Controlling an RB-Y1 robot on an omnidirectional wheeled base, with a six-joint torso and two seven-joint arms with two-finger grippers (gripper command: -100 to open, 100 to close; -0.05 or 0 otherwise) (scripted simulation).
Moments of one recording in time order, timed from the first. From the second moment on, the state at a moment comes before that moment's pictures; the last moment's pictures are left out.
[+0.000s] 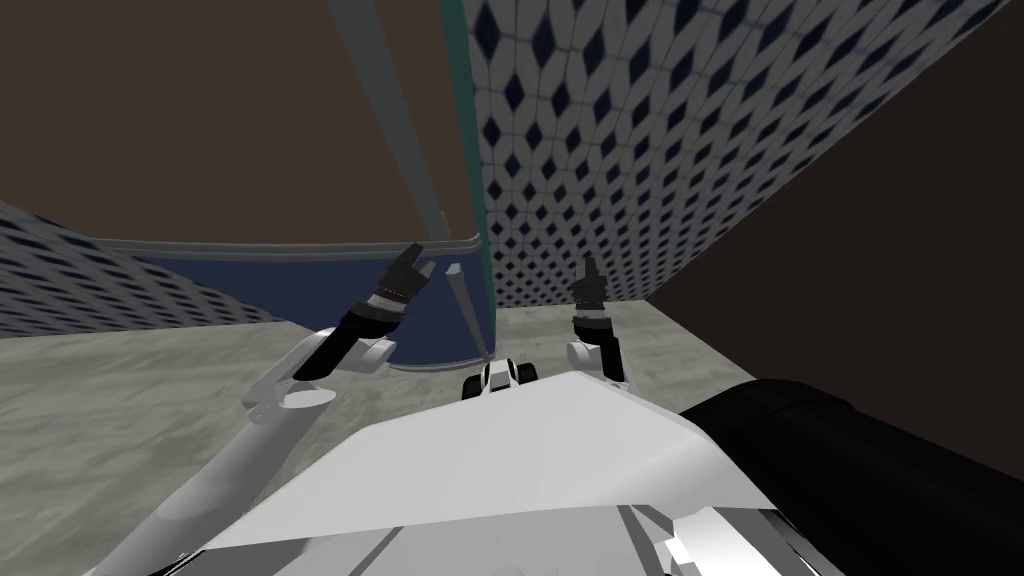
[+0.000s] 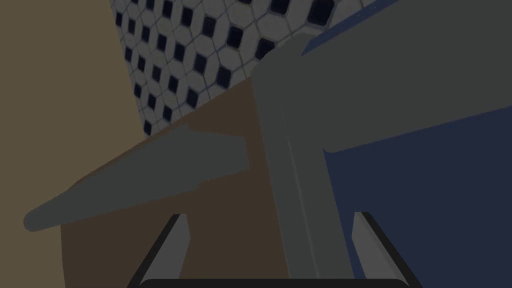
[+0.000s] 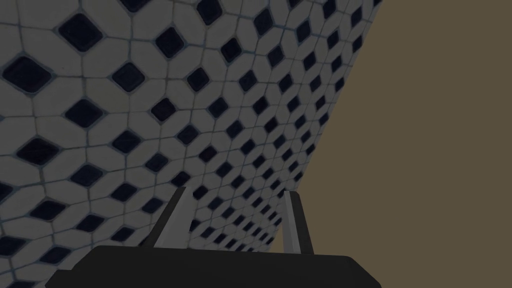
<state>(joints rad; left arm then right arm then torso) 0.04 0.74 -0.12 -2.17 0.15 -0.18 0.12 0.50 -0.02 -0.06 -2.38 -0.02 -0.37 0.12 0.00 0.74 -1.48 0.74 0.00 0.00</state>
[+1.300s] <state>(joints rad) -0.18 1.09 -0.19 -2.06 0.19 -0.01 0.23 0.50 -0.02 -0.06 -2.38 -0.02 -0.37 0.12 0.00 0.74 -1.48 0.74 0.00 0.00</state>
